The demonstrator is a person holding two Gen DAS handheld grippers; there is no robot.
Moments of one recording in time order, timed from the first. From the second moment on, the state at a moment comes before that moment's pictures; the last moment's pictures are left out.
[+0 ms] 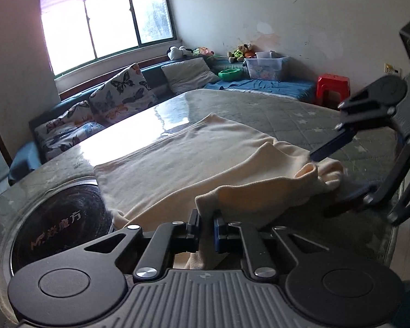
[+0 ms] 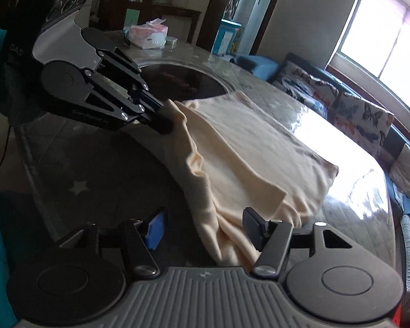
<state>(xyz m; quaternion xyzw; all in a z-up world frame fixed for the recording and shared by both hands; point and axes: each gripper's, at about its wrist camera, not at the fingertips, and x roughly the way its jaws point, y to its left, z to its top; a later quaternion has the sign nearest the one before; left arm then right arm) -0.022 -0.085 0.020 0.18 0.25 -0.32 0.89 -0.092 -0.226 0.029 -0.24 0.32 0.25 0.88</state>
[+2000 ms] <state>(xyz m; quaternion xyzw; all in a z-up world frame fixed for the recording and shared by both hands) 0.057 -0.068 0.046 0.16 0.27 -0.24 0.92 0.028 -0.245 0.089 -0.13 0.32 0.24 0.91</state>
